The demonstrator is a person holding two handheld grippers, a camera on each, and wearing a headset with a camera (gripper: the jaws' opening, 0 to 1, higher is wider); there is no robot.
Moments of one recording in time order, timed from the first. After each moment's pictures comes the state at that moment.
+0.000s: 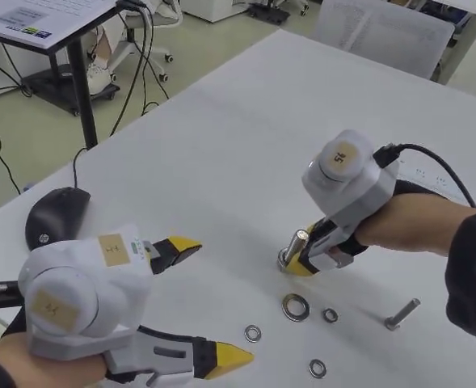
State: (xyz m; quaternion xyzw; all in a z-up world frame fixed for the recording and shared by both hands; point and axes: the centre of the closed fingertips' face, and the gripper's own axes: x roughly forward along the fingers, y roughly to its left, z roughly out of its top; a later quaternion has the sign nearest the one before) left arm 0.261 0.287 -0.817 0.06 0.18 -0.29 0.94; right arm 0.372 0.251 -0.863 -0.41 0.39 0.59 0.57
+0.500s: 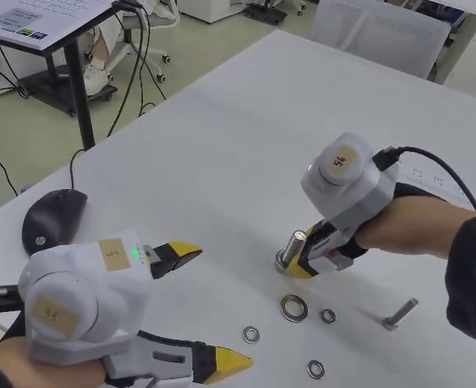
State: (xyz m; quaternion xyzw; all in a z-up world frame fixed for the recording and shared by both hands) left arm 0.260 0.284 -0.819 0.06 0.19 -0.29 0.94; right arm 0.371 0.248 -0.864 -0.42 0.38 0.59 0.57
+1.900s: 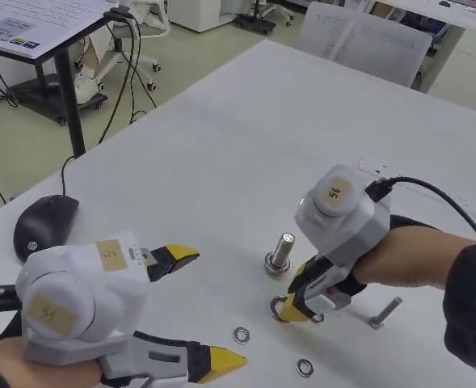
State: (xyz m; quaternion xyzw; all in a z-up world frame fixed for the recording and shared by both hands) left arm 0.259 0.279 -0.814 0.07 0.18 -0.30 0.93; right arm 0.323 0.222 -0.873 -0.40 0.42 0.62 0.53
